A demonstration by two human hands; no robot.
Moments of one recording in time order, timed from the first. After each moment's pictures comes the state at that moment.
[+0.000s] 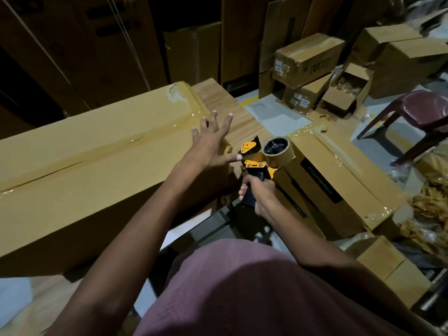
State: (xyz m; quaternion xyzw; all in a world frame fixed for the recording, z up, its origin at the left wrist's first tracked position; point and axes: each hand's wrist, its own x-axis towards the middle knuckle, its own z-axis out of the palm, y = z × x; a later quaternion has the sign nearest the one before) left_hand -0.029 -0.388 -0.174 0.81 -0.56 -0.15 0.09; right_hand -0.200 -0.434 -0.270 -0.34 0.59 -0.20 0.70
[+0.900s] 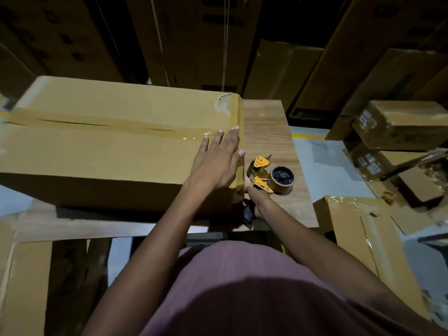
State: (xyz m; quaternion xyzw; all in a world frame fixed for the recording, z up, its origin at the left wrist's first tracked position) left_hand -0.033 -0.411 -0.185 0.93 -0.33 -0.07 0.14; right_hand -0.082 -0.592 -0.432 -0.58 0.53 0.11 0.61
